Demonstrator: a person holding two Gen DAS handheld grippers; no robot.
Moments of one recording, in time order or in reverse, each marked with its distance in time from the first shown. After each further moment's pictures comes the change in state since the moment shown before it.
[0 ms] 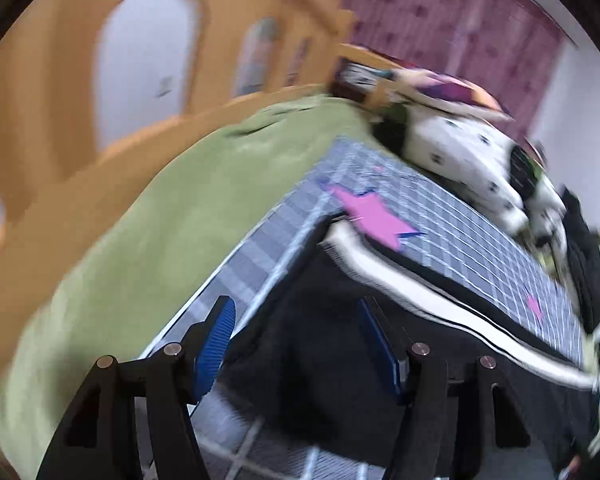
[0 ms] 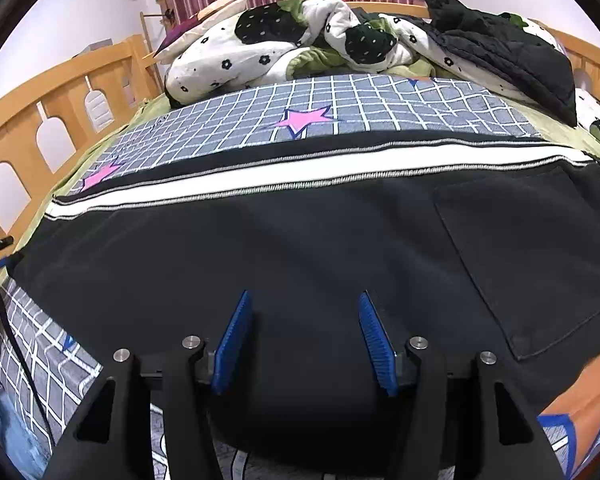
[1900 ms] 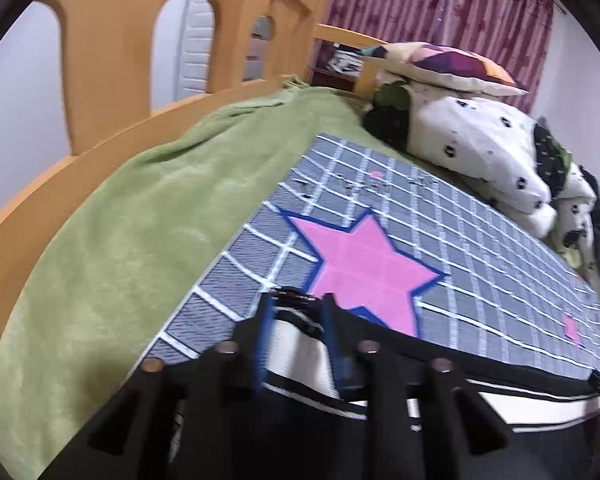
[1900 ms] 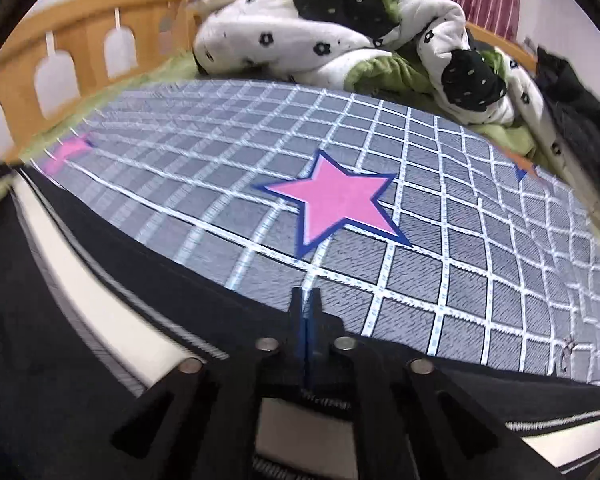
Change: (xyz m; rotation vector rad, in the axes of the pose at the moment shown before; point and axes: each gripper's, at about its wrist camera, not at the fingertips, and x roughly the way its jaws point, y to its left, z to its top) left arm 0.122 -0.040 0.063 0.044 0.031 0.018; right arm 0.156 0.010 0.163 -0.325 0.061 0.102
